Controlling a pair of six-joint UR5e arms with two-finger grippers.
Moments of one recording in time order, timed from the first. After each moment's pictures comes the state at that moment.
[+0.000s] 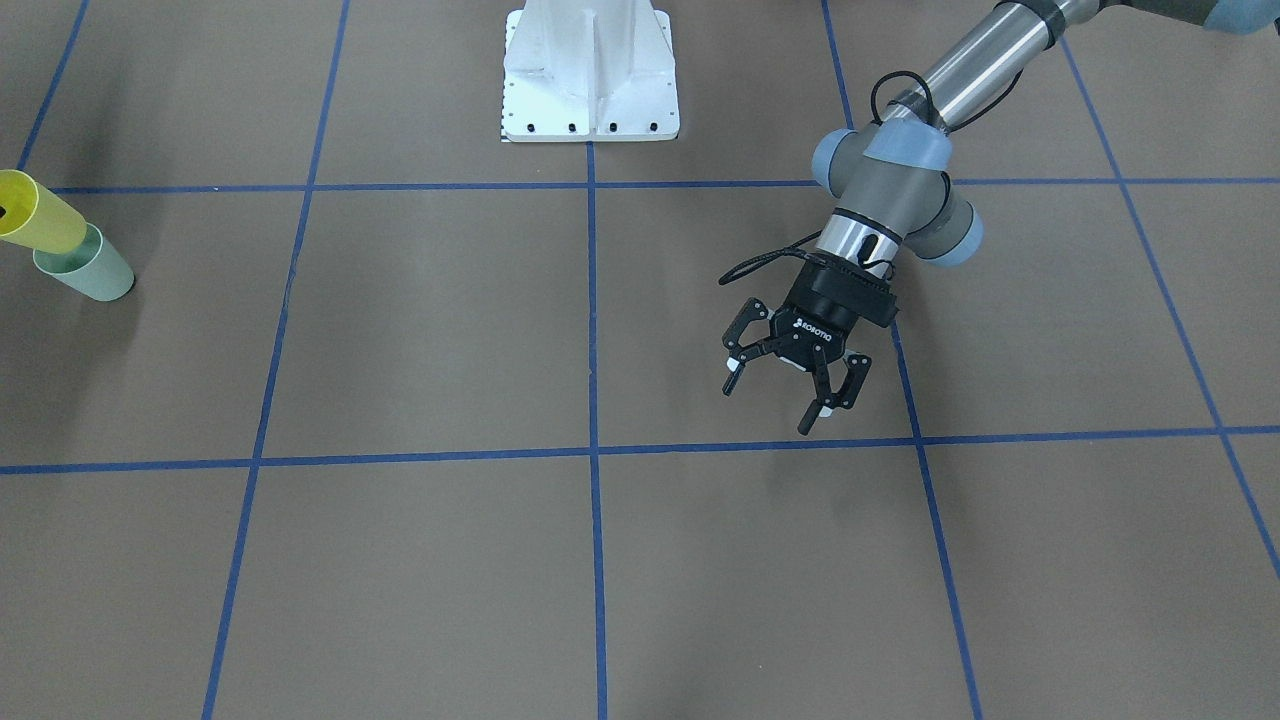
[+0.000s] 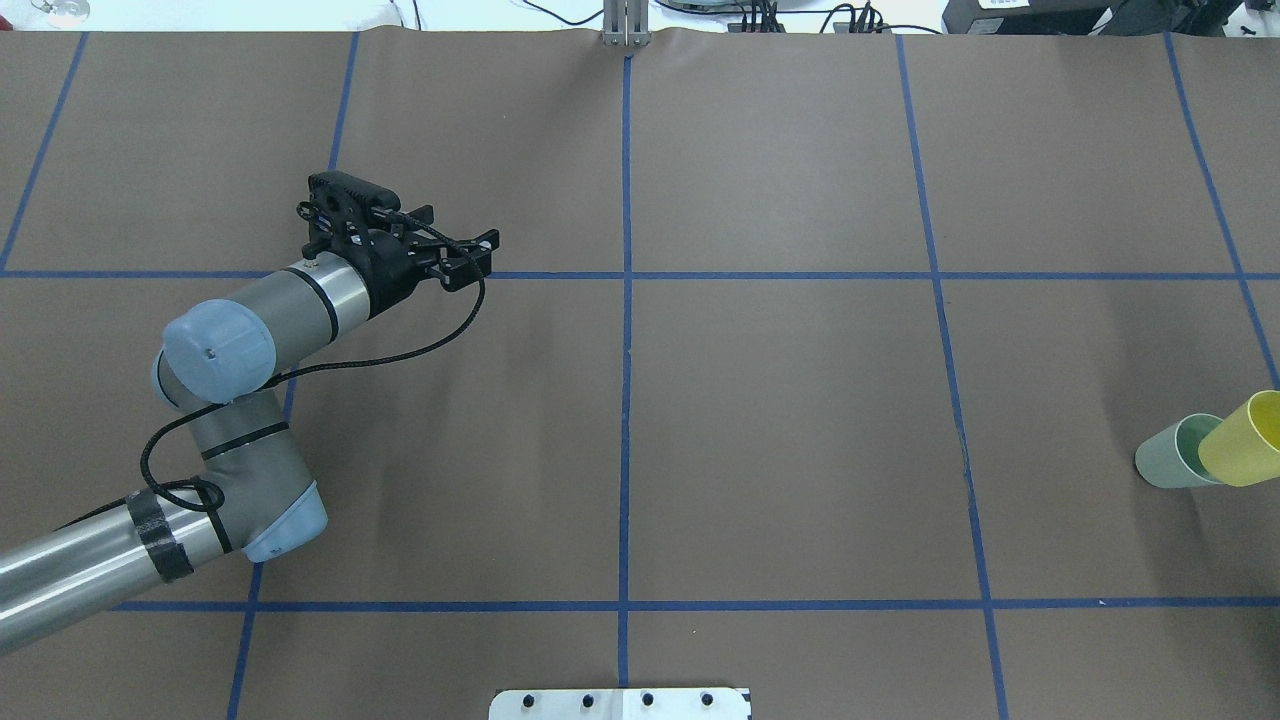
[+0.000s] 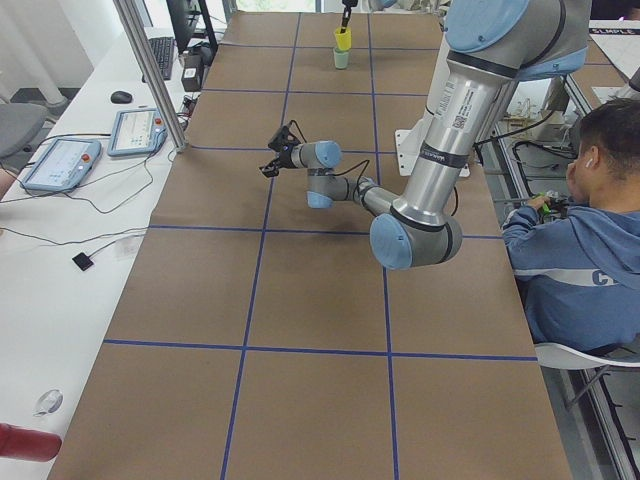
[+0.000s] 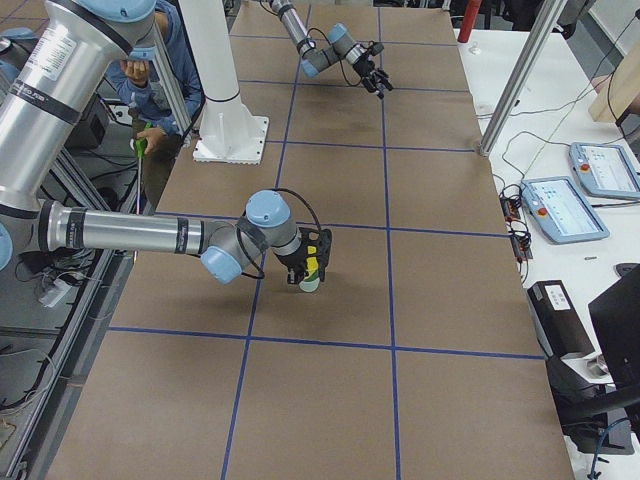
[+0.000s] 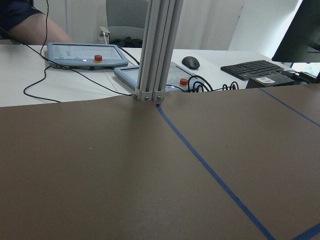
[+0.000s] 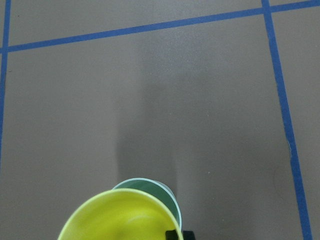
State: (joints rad) left arm -0.58 -2.02 -1.38 -2.86 -1.34 -0.84; right arm 1.11 -2.07 1.94 -0.74 2.19 0.88
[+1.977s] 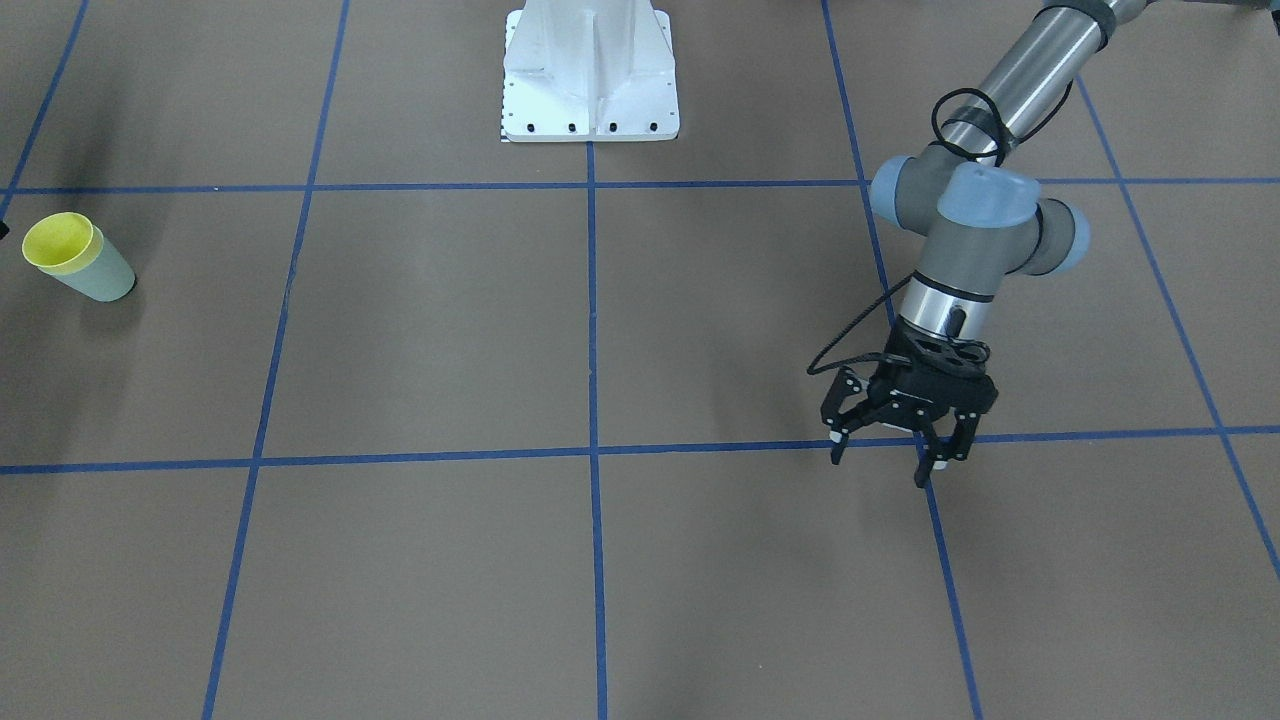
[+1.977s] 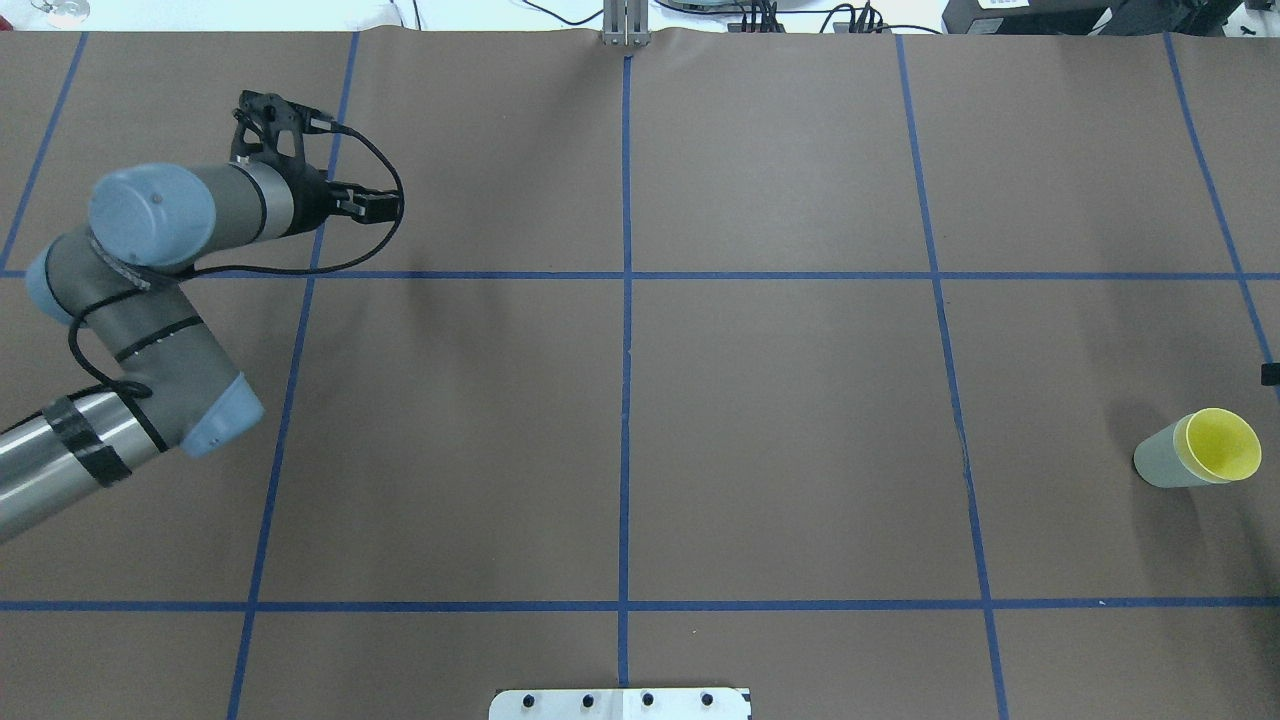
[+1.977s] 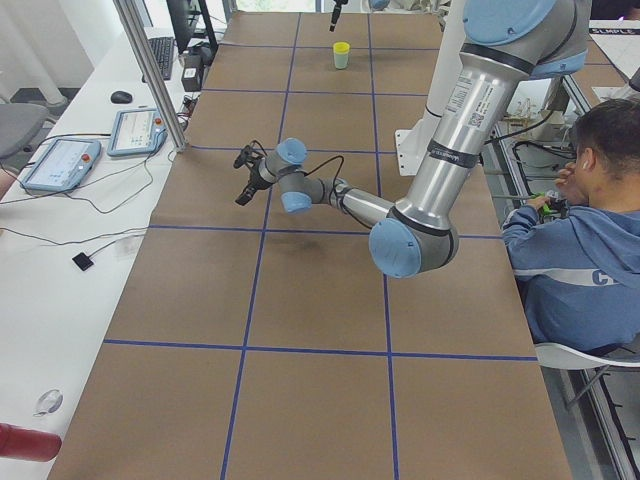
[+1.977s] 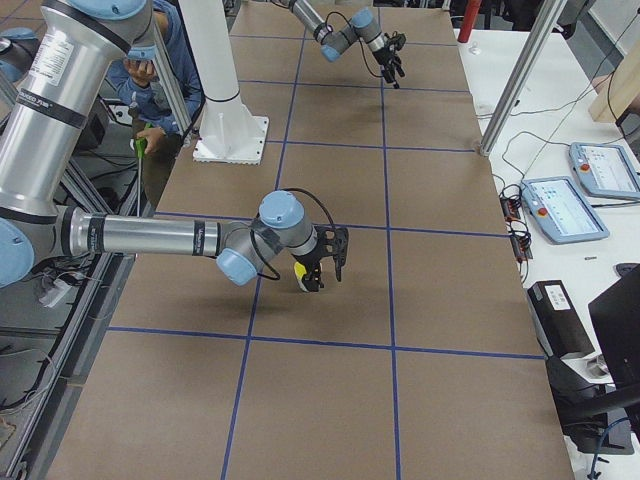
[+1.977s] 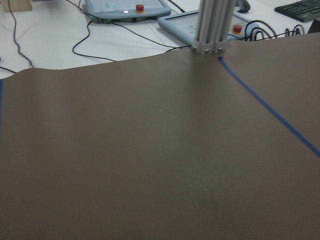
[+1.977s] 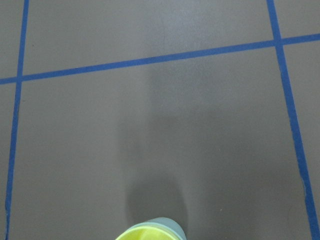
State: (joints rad) left arm -0.82 -2.00 -1.39 -2.42 -1.64 -0.77; right arm 1.20 -1.97 1.88 -0.74 2.20 0.85
